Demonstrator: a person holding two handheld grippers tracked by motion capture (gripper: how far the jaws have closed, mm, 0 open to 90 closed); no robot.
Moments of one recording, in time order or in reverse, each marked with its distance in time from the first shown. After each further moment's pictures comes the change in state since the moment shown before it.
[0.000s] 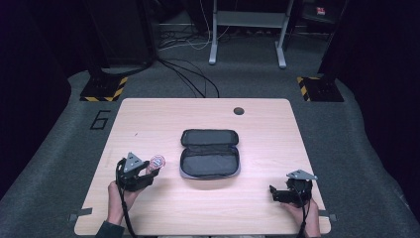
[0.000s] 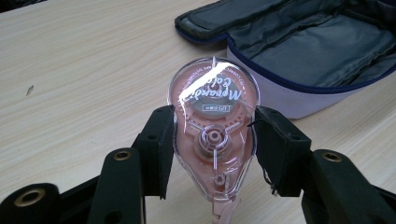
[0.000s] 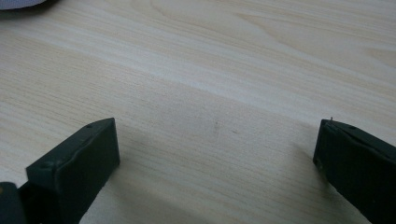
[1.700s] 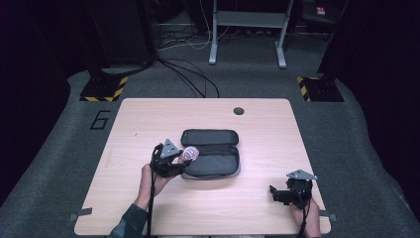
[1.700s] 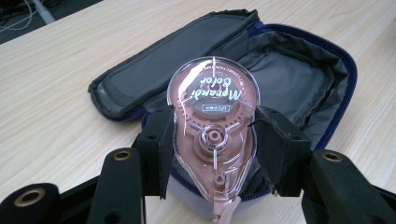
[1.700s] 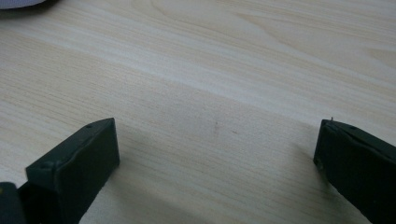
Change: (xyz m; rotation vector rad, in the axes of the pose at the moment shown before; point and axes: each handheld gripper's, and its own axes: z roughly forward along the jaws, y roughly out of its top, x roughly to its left) left arm -0.051 0.063 0.059 -0.007 -0.156 0.133; right arm -0.001 0.000 0.000 -0.002 0.005 -0.008
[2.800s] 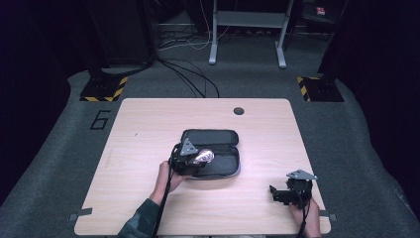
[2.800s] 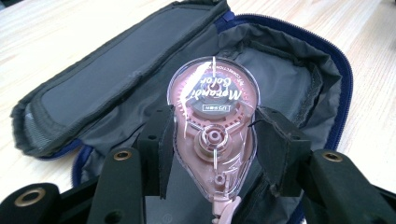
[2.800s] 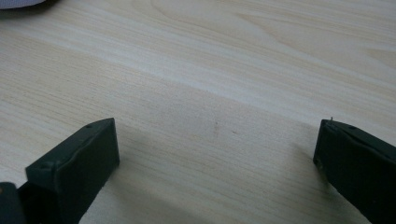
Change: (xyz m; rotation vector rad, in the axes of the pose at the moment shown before) left arm -0.017 0.009 0.051 0.056 -0.096 0.041; right arm 0.000 0.000 0.000 0.000 -0.001 0.001
